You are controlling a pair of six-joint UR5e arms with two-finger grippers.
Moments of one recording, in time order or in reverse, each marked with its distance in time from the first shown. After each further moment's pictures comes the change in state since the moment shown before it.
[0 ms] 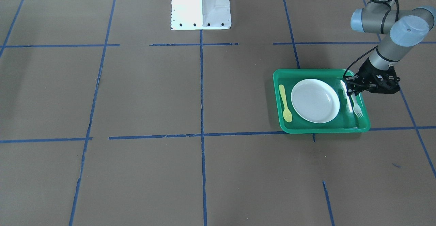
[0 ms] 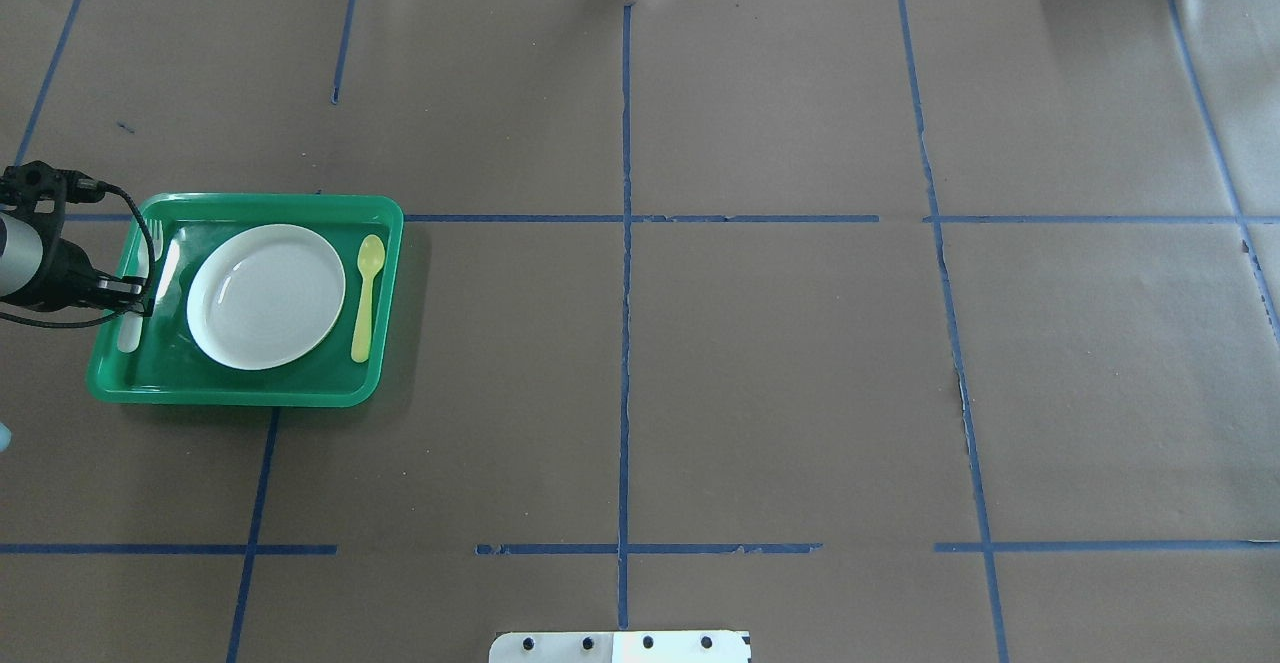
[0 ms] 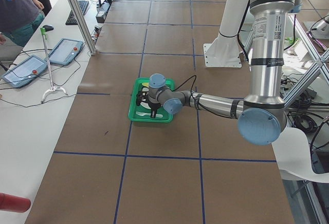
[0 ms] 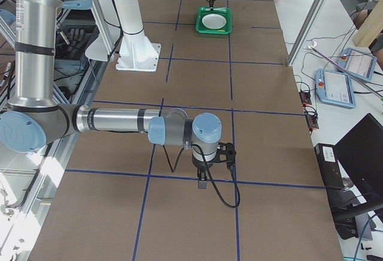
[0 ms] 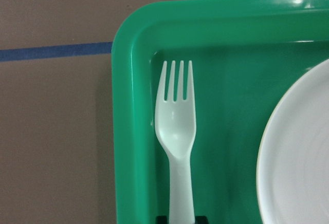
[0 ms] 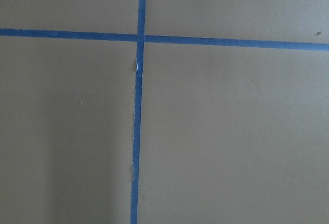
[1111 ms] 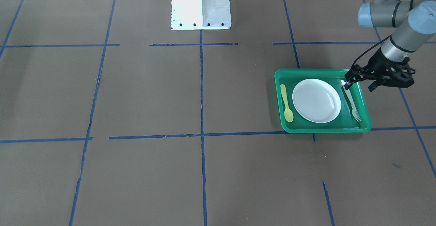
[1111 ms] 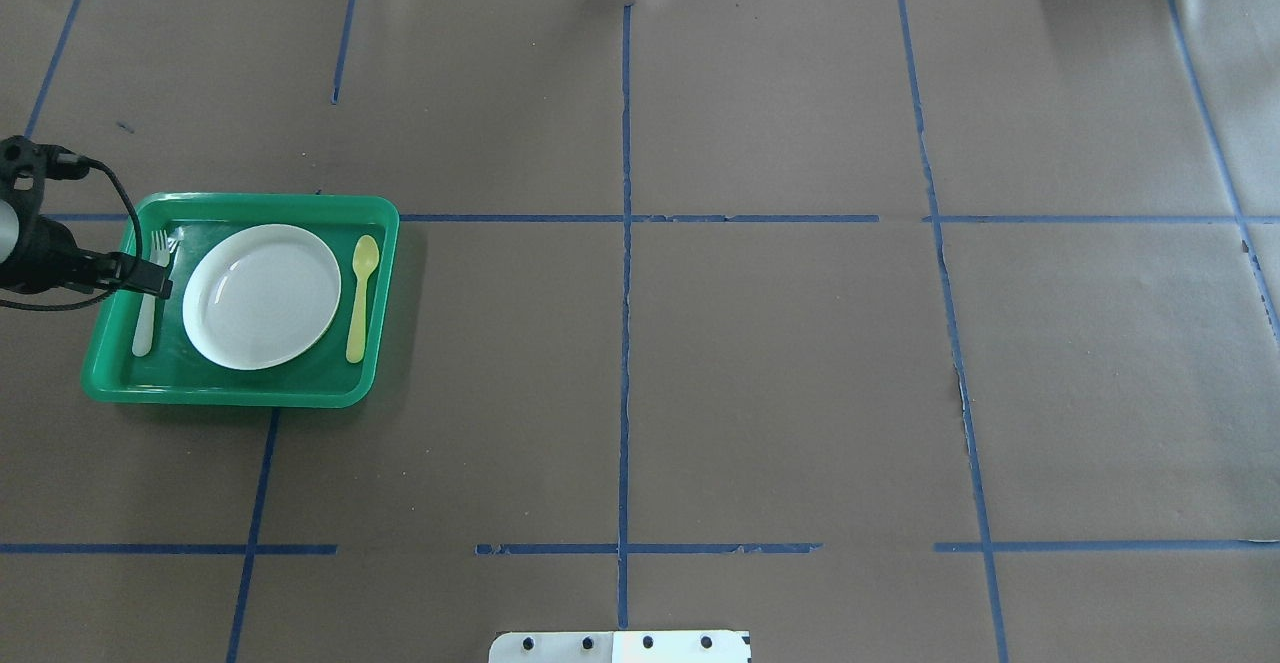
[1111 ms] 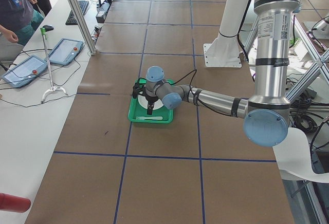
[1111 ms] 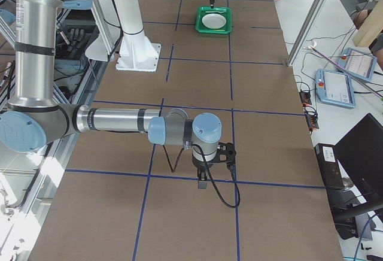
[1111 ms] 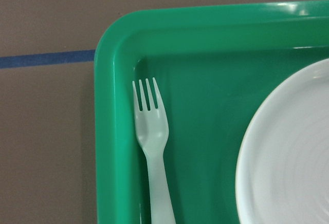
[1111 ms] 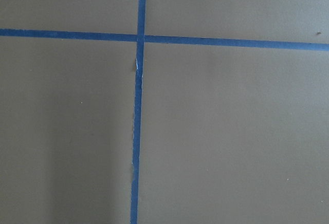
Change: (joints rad) left arm -0.124 0.009 -0.103 0.029 -0.104 0.053; right arm 0.000 0.000 0.000 0.000 0.000 0.000
